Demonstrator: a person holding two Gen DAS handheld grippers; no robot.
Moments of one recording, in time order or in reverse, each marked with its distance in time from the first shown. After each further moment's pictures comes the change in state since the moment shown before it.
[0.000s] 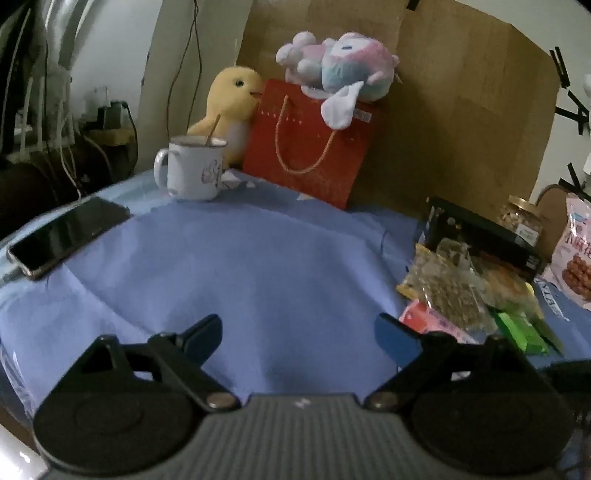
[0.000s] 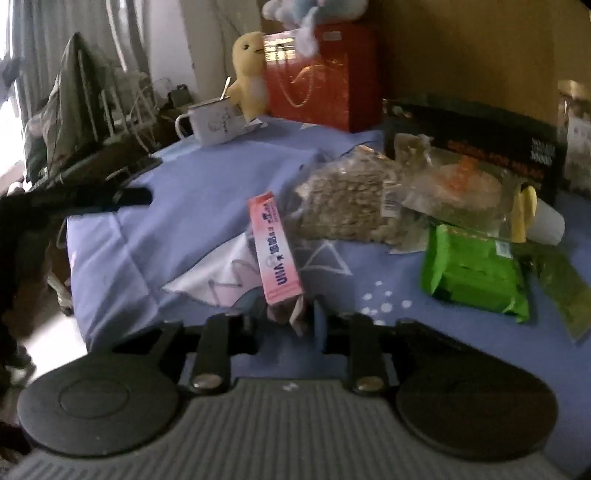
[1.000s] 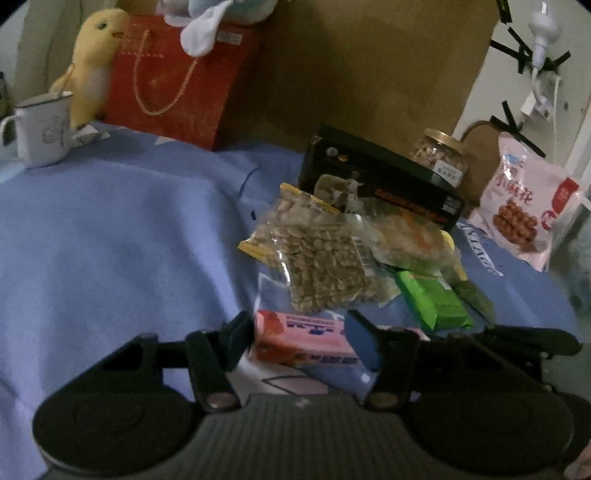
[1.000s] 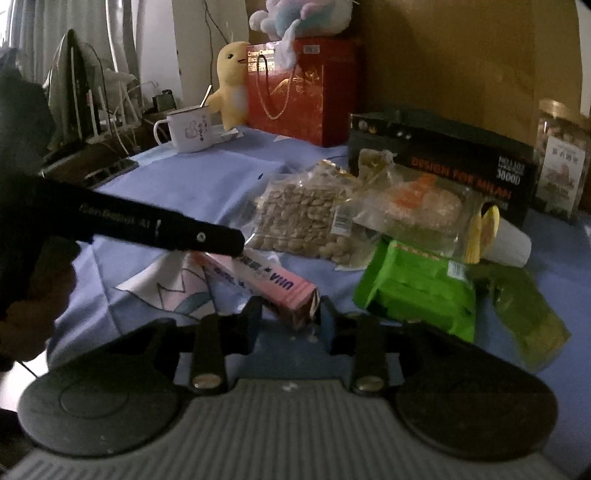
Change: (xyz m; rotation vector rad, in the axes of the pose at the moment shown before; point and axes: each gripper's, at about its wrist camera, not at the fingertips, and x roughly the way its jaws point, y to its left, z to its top) left arm 0.068 -0.093 -0.002 0.059 0.187 -0.212; right arm -0.010 -0.017 -0.004 -0.084 -0.030 -0.077
